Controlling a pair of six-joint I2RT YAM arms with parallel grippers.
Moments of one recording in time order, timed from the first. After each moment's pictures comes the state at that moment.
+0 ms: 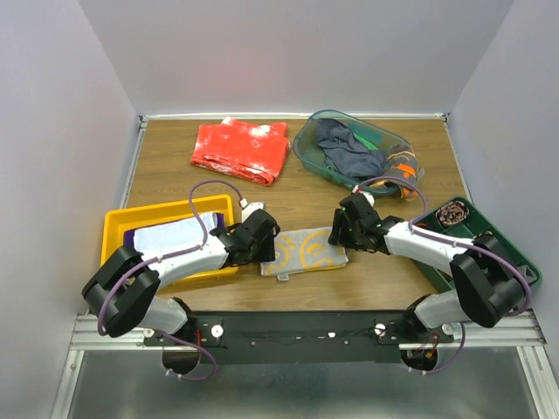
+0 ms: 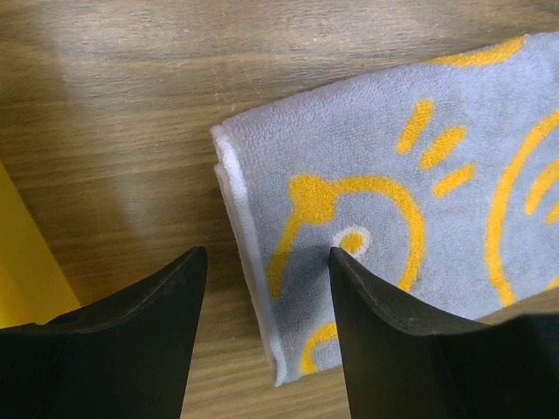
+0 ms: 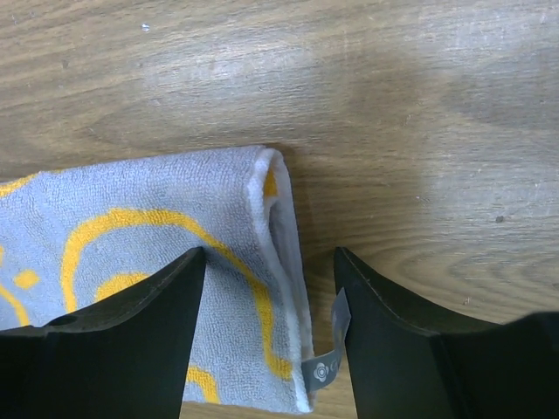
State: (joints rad) left arm -0.81 1.36 0.68 -0.34 -0.20 -0.77; right arm 0.59 1.41 0.67 -0.25 0.14 0.68
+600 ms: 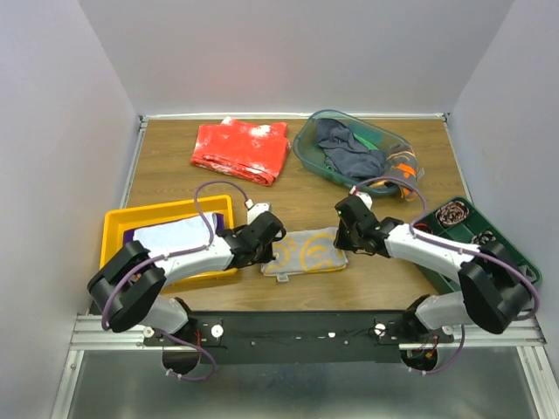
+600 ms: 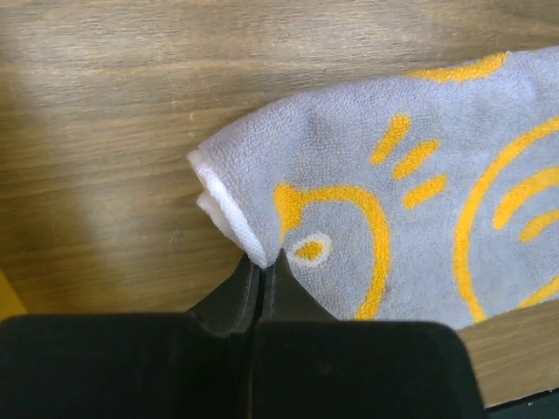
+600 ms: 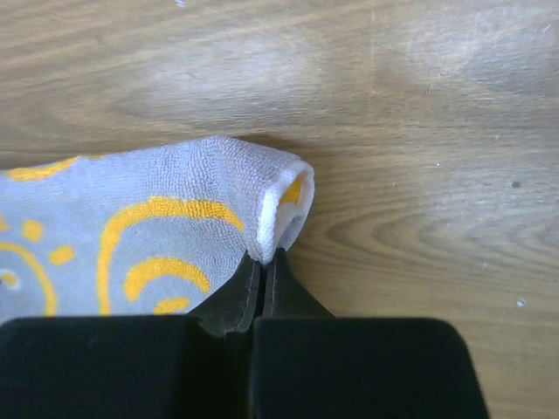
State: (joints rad) left arm -0.86 1.41 0.67 -0.25 -0.22 -0.79; right arm 0.67 1.40 0.69 -0.29 0.20 0.73
